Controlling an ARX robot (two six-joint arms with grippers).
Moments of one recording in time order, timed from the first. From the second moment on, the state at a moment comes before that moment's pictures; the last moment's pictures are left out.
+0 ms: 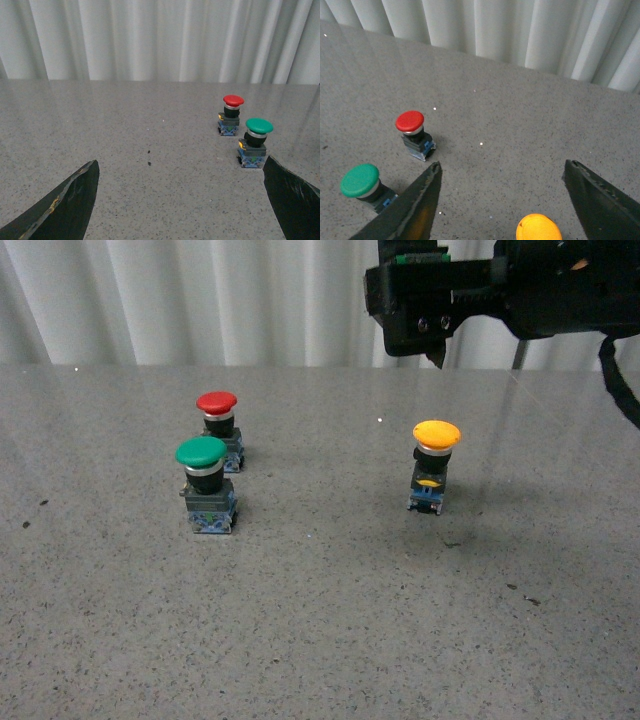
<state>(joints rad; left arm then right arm) 0.00 0.01 0.01 0.00 0.00 0.00 0.40 1.61 0.94 0.42 -0.07 0.00</state>
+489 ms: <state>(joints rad) 0.00 0.01 0.01 0.00 0.00 0.00 0.39 1.71 1.00 0.28 -0.04 -0.08</state>
